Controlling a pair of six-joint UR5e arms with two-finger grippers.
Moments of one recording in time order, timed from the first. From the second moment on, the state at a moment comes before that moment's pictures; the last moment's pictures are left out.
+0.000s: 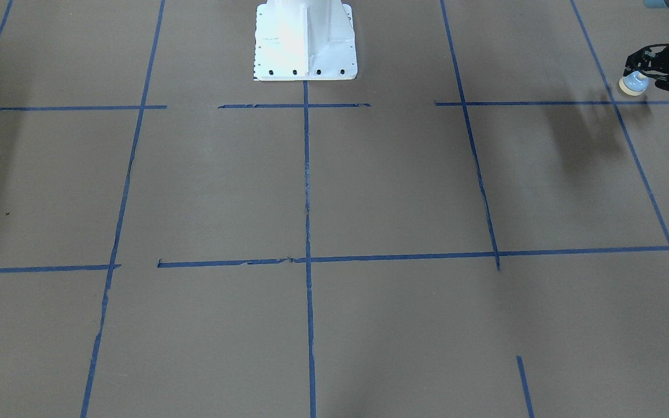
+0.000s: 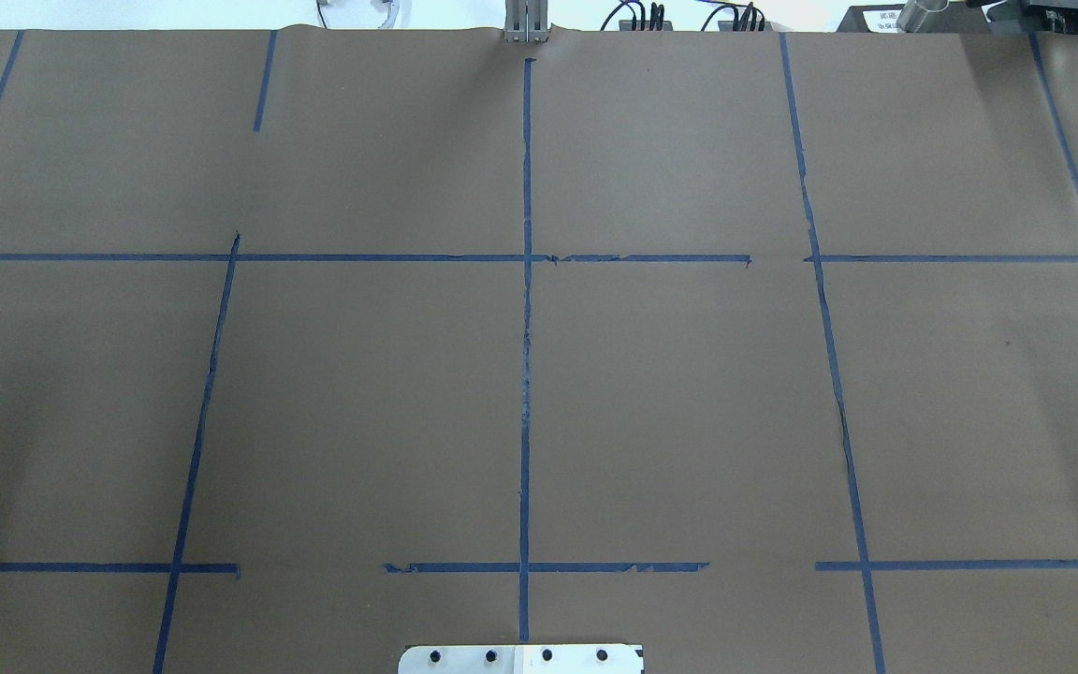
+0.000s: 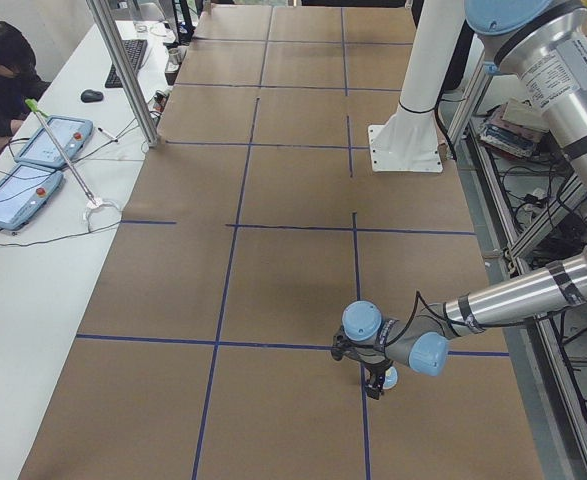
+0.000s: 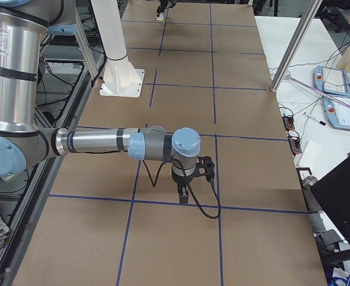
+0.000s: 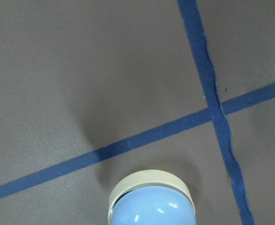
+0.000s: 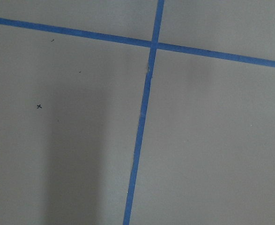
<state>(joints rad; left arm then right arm) -0.98 -1.02 -1.56 -2.23 -2.32 -0.10 1.56 -1.73 1.82 -1.67 2.30 -0.15</state>
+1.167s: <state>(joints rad) -0.94 -1.04 -1.54 -2.24 -2.32 -0.10 1.56 -1.73 1.83 -1.67 2.30 -0.15</state>
